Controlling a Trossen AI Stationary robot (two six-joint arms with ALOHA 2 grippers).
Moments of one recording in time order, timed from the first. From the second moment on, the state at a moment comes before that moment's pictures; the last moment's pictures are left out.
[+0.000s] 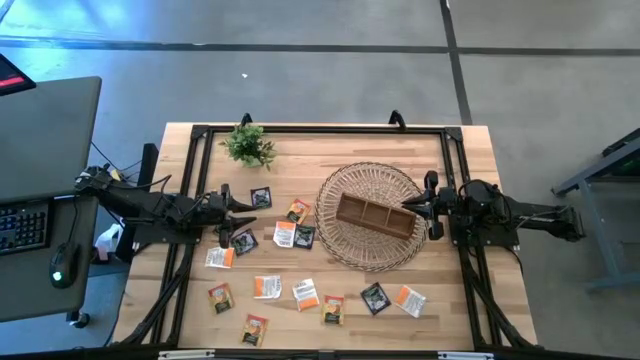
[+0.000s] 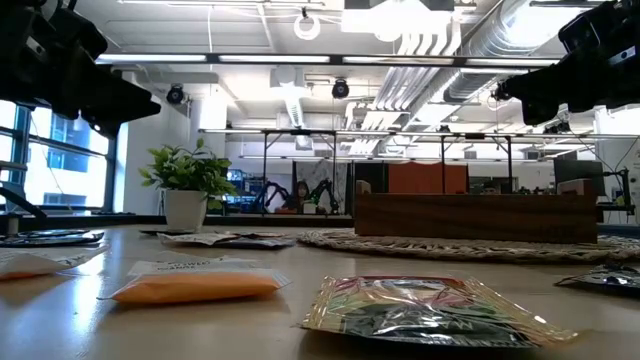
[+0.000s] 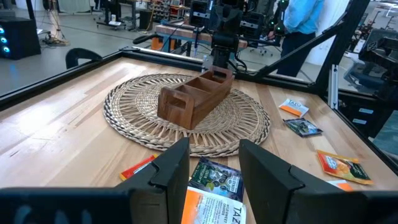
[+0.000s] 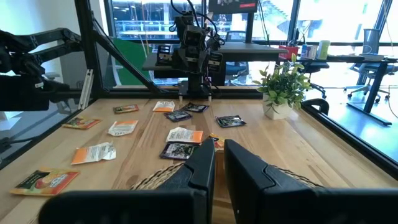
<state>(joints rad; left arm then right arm) -0.35 0.19 0.01 0.06 -0.46 -0.21 -0.12 0.04 0.05 -0.02 -0.11 0.00</state>
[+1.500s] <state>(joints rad) -0.35 0.19 0.08 -0.01 -0.72 -0.21 -0.12 0.04 0.05 0.08 -0.06 0.24</state>
